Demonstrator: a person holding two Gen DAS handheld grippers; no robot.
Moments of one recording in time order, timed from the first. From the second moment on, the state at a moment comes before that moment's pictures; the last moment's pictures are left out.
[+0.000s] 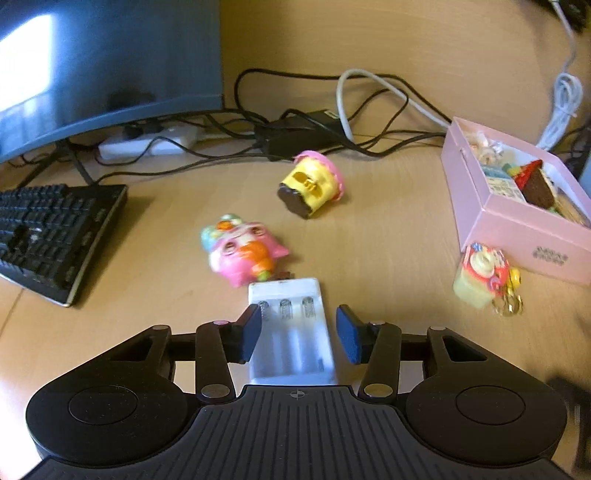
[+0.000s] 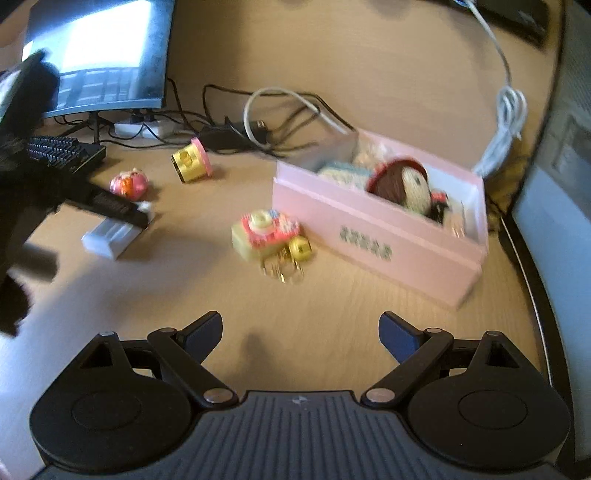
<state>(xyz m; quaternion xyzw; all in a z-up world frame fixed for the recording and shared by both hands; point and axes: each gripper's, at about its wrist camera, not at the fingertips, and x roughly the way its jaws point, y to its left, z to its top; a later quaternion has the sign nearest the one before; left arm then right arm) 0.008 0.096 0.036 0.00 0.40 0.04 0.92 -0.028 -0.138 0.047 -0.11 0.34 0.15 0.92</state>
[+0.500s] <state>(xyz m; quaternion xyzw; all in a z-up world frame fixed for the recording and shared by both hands) 0.003 0.139 0.031 -0.07 0.38 0.04 0.92 -0.025 -0.087 0.053 -0.17 0.35 0.18 0.90</state>
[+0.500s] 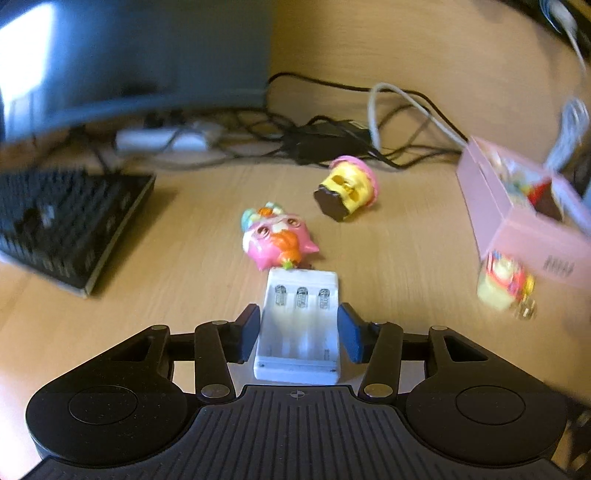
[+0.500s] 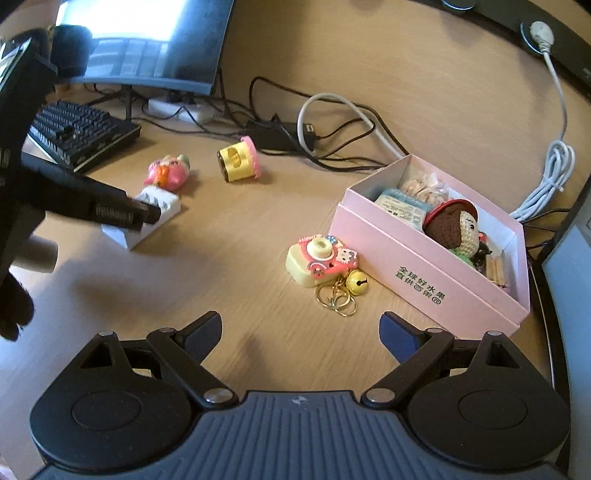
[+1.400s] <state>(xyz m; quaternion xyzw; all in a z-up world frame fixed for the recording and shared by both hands) -0.028 0.107 0.032 0.00 0.40 -0.12 0.91 0.058 -0.090 0.030 -0.03 0.42 0.22 0.88</state>
